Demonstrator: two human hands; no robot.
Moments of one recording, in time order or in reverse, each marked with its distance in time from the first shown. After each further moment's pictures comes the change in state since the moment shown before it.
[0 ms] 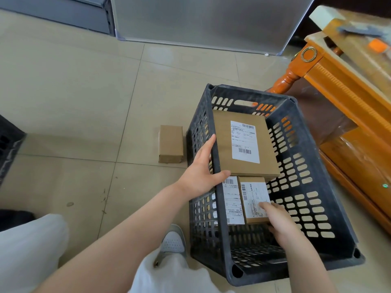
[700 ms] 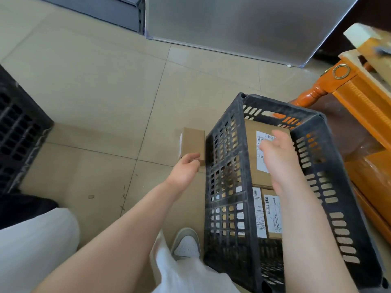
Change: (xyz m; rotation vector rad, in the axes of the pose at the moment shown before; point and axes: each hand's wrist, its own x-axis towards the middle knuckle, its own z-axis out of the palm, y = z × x) left_hand -0.013 -0.039 -0.082 -0.258 0.230 -0.392; right_hand -0.093 -0.158 0.091 -0.054 0.038 -0.616
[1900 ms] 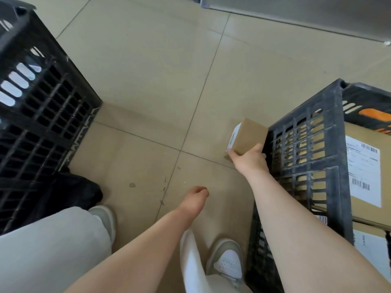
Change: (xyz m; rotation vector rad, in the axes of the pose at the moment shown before) left_hand 0.039 -0.132 -0.062 -0.054 0.198 -0.367; right_hand 0.101 0.094 0.229 -0.662 -0.199 0.124
